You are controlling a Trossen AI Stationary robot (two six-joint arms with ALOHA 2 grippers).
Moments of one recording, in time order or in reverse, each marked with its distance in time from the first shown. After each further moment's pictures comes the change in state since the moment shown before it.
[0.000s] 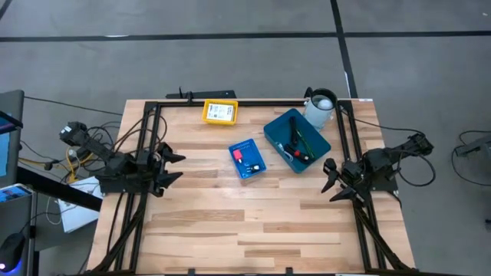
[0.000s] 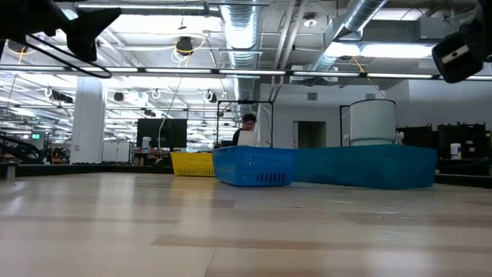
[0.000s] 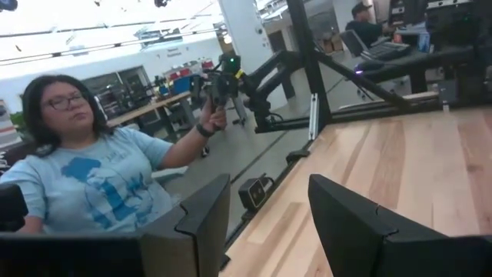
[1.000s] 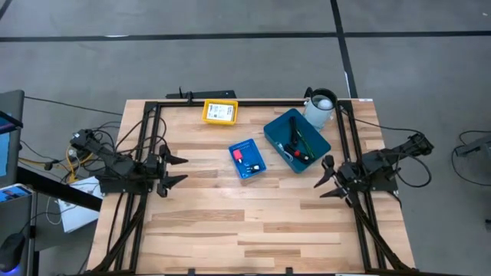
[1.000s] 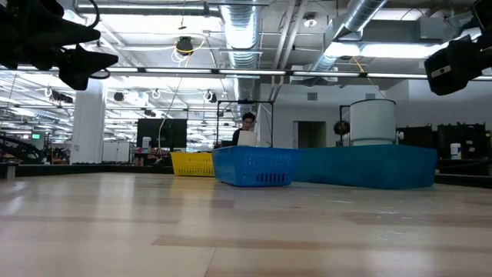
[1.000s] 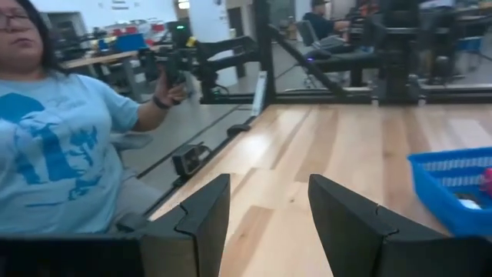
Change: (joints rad) left arm -0.005 -0.319 -0.001 -0.663 -0.071 -0.096; right arm 0.000 0.002 -0.033 -0.087 0.133 -0.207
